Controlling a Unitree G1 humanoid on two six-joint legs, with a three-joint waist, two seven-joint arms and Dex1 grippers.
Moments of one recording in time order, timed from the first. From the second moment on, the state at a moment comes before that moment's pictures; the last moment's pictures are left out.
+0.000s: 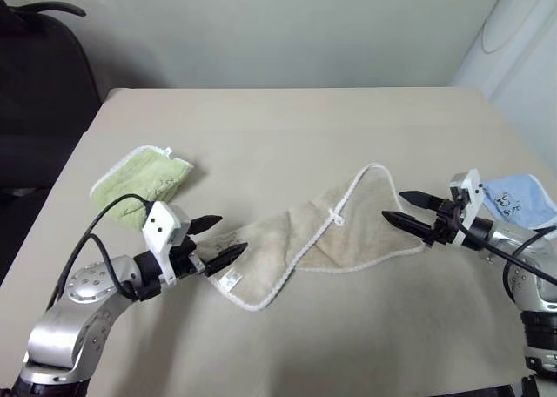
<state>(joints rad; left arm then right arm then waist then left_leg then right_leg) 0.04 0.72 0.22 -0.46 -0.60 0.54 -0.76 -0.30 -0.68 -0.21 -0.02 0.55 0.53 0.96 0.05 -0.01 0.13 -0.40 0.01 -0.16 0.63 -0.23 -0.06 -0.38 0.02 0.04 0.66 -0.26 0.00</state>
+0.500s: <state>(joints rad) -0.04 0.95 0.08 -0.41 -0.55 0.46 -1.15 -0.29 -0.65 -0.19 -0.01 0.53 0.52 0.94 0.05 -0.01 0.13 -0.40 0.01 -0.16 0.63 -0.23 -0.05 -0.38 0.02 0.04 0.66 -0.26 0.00</state>
